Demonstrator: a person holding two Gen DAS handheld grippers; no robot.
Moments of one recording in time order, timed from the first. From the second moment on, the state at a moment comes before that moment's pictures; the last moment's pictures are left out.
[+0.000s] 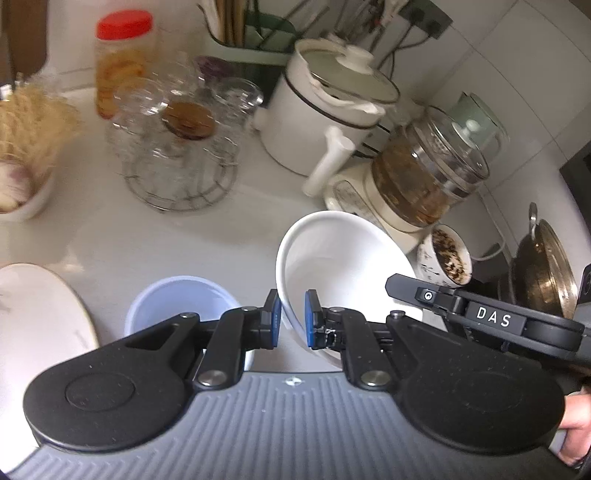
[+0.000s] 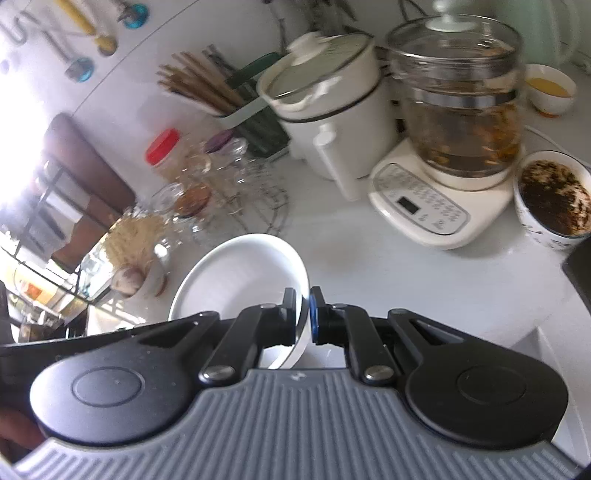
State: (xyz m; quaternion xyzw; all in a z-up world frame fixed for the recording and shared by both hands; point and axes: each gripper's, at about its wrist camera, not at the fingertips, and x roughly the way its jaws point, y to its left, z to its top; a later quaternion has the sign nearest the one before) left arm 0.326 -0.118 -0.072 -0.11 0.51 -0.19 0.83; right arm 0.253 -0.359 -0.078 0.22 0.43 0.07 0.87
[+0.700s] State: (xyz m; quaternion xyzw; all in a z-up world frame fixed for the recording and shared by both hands) left arm 0.297 -0.033 -0.096 -0.18 0.50 -0.10 0.84; right arm 0.271 -0.279 -0.096 0.16 0.47 0.14 0.86
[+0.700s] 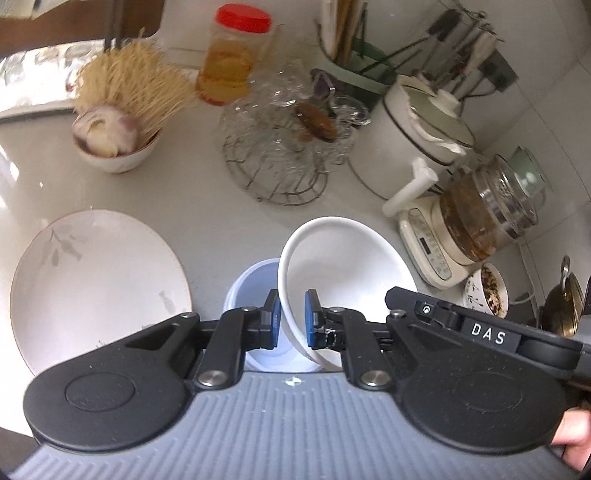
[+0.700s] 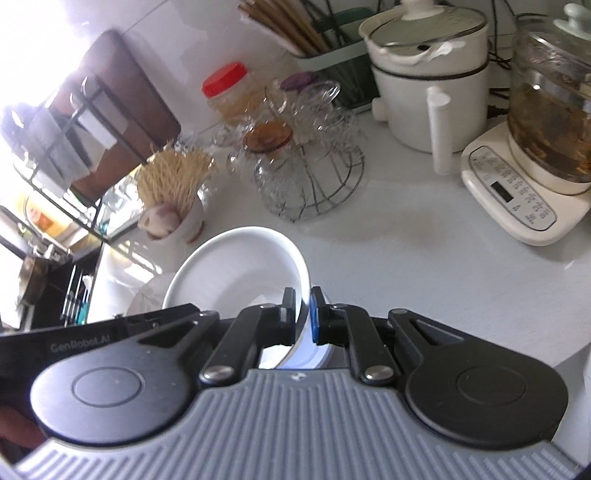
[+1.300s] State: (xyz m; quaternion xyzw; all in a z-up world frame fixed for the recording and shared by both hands) left arm 0.300 -0.010 -0.131 -0.20 0.52 -0.03 0.83; right arm 0.292 -0.286 -0.128 0.16 0.51 0.15 0.83
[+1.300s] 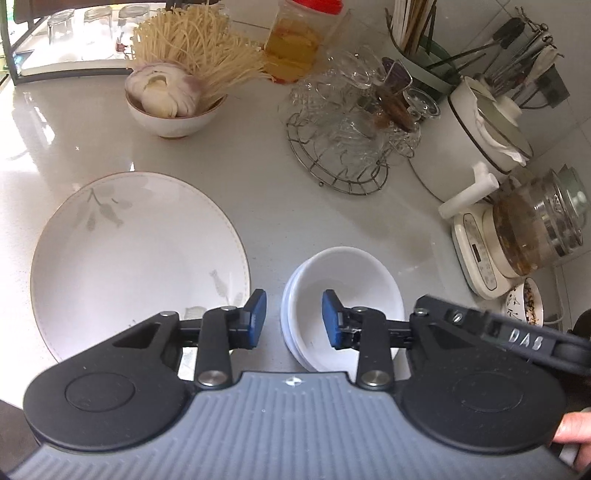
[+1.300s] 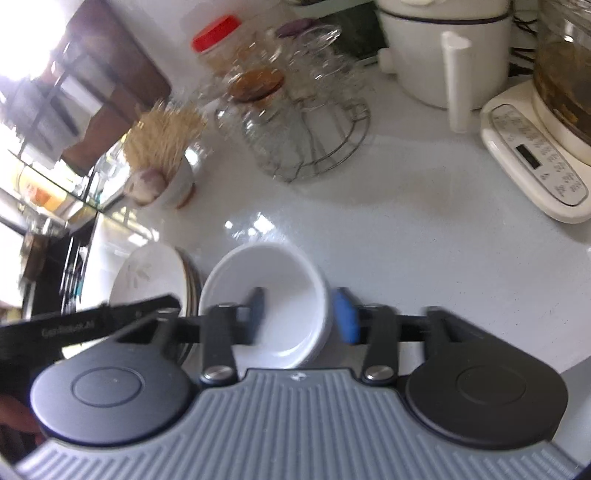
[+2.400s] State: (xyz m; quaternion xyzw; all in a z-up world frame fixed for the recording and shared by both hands) left arm 0.295 -0.022 -0.159 -0.19 0.55 0.00 0.81; right arm 0.318 -0.283 -0.200 0.22 0.58 0.17 0.76
